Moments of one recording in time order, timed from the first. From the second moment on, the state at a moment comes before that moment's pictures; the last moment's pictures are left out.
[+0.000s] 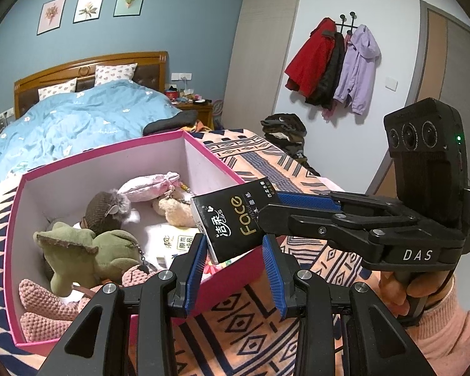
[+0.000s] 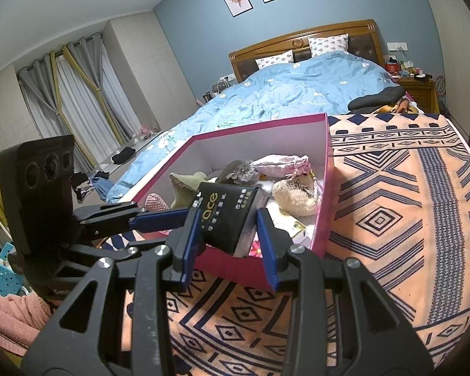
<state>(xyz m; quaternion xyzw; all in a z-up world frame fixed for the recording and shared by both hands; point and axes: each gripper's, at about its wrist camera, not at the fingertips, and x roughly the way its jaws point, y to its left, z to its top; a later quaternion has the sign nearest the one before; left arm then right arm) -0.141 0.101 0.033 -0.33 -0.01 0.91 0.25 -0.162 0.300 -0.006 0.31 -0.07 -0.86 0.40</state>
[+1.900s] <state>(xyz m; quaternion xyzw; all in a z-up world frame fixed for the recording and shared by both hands) -0.135 0.069 0.020 -0.31 -0.02 0.93 0.19 -0.164 0.286 -0.016 0.29 -0.04 -0.88 0.37</state>
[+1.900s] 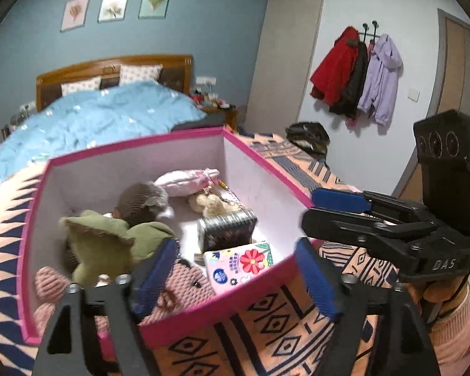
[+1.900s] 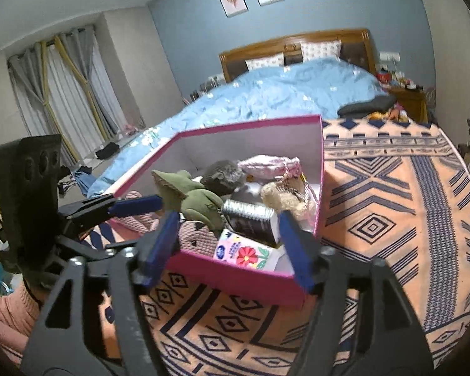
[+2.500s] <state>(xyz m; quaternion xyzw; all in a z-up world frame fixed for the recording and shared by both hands) -0.059 0.029 0.007 -0.28 -0.05 0.96 0.07 -0.087 0.273 -0.051 0.28 0.00 -0.90 0.34</state>
